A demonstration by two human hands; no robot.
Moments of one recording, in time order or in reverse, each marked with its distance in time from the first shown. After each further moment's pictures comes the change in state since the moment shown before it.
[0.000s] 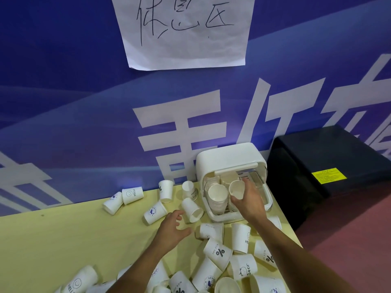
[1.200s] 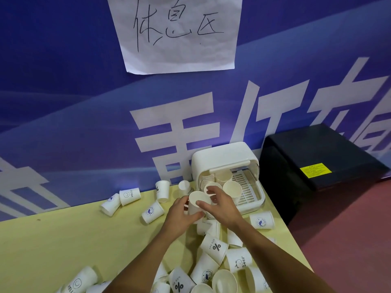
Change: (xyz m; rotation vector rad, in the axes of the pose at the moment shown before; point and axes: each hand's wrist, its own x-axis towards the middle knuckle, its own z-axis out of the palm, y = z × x) left_hand -0.003 0.059 0.001 -0.118 0.055 0.153; right_hand -0.052 -0.055 0.011 0.294 -0.272 -0.116
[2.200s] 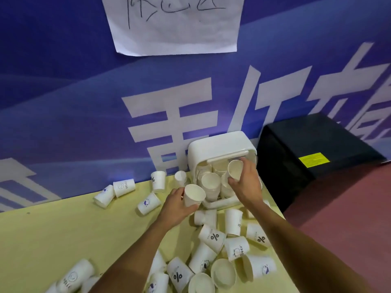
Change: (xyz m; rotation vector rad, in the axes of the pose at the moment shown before) left_hand 0.018 -0.019 -0.004 0.190 -0.067 0.022; right_hand 0.026 0.027 -0.053 -0.298 0.455 0.022
